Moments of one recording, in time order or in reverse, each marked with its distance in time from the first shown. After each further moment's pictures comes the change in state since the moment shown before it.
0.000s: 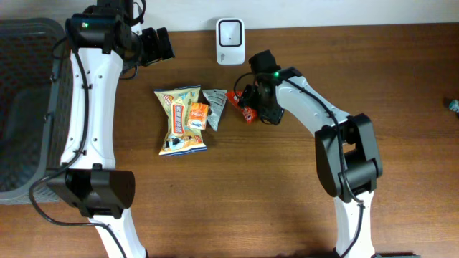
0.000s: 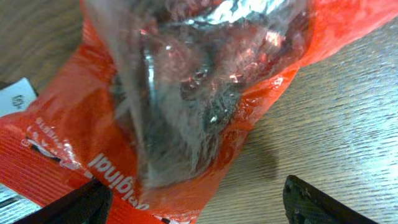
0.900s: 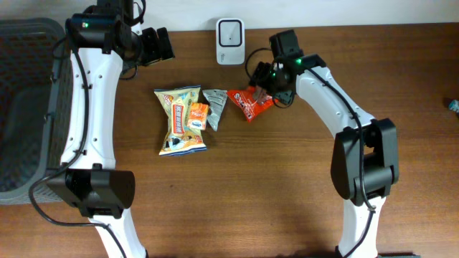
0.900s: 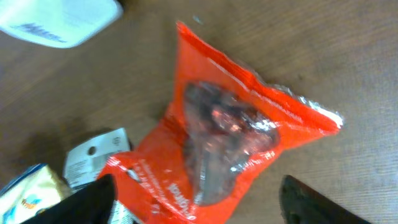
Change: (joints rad) left arm 0.000 0.000 0.000 0.000 0.000 0.000; right arm -0.096 -0.075 0.039 0.071 -0.054 -0.093
